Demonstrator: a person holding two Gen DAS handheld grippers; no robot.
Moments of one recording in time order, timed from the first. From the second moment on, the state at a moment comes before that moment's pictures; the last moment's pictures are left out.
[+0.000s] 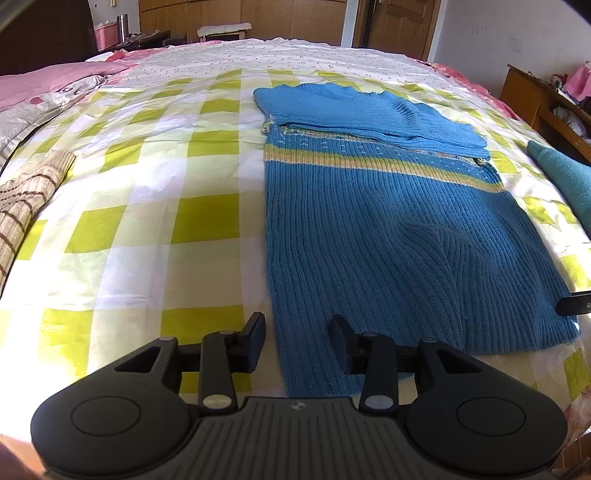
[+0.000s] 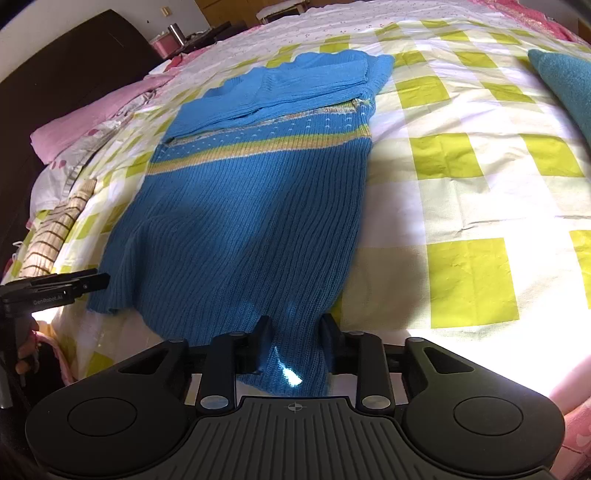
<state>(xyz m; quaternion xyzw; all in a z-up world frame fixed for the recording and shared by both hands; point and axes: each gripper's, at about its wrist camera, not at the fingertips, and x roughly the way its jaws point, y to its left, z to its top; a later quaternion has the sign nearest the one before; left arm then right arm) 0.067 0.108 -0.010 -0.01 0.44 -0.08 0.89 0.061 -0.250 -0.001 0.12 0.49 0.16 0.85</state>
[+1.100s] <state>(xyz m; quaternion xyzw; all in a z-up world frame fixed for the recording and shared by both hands) 0.063 0.118 -0.011 -0.07 0.44 -0.10 0.89 0.064 -0.286 -0.003 0.21 0.47 0.12 0.85</state>
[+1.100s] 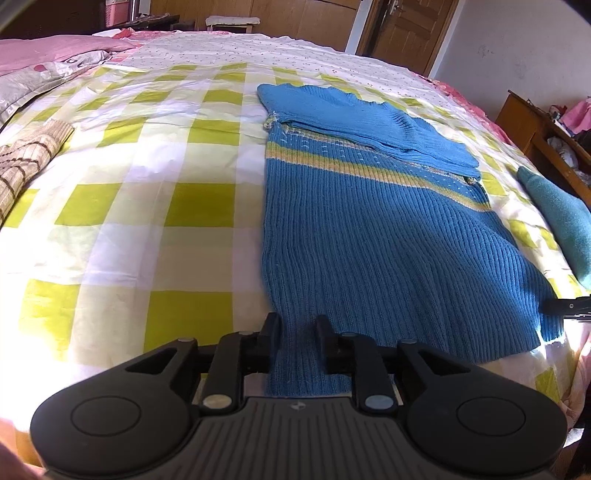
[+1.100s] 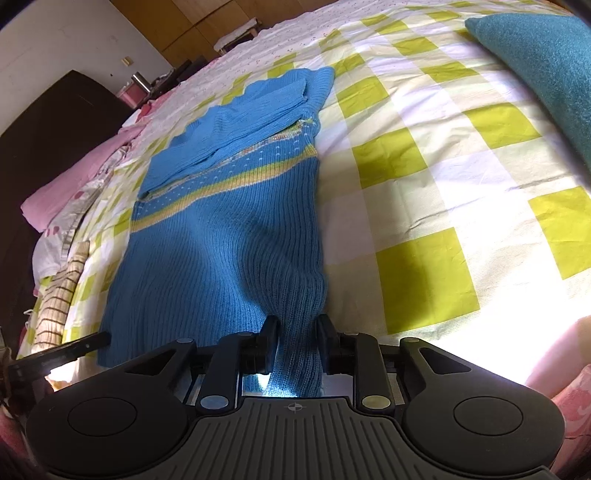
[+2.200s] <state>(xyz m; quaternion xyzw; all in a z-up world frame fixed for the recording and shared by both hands) 0.103 0.123 0.026 -0.21 0.29 -0.13 0.92 0.112 -0.279 0.034 0.31 0.33 0.17 0.87</state>
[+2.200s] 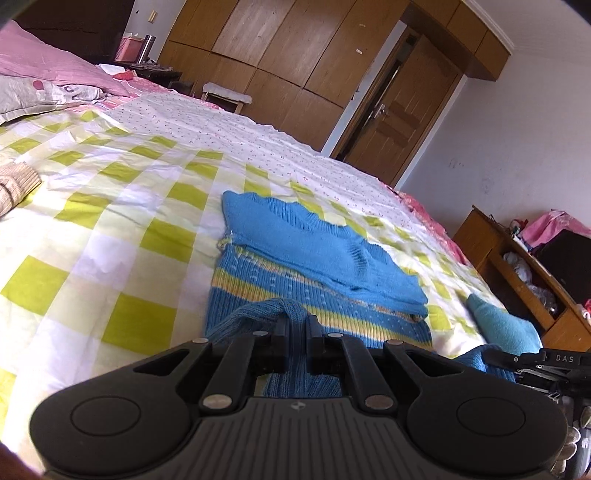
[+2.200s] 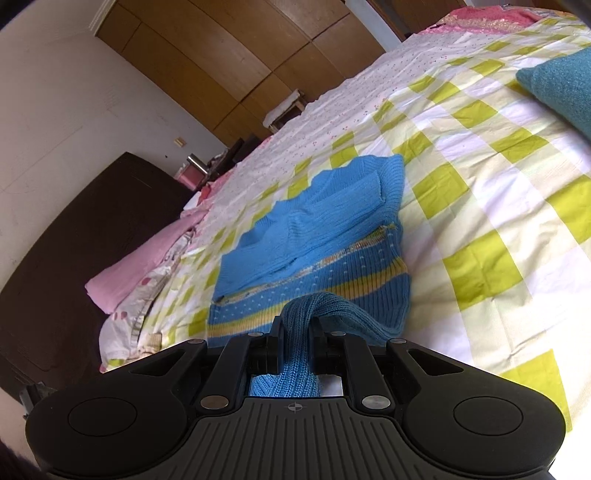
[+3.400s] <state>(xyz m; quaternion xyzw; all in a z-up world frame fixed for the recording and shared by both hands) 0.207 0.097 0.027 -0.11 0.28 -0.19 0.93 0.229 -0.283 0.015 0.35 0.32 0.16 0.87</state>
